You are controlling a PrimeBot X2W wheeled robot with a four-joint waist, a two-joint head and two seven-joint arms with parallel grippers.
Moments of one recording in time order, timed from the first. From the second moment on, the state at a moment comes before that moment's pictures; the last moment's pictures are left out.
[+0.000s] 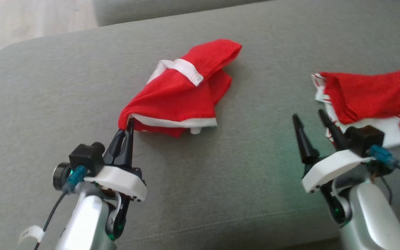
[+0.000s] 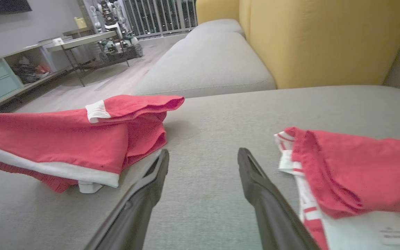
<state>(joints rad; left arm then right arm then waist) -0.23 0.07 -0.27 0.35 -0.24 -0.03 -0.25 -0.23 -0.06 0.02 0.27 0.18 0.13 -0.08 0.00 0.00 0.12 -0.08</state>
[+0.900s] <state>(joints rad) -0.21 0.04 -0.27 0.21 -0.23 -0.03 -0.25 -0.56 -0.06 0.33 0.86 0.60 0.13 -0.13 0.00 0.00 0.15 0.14</state>
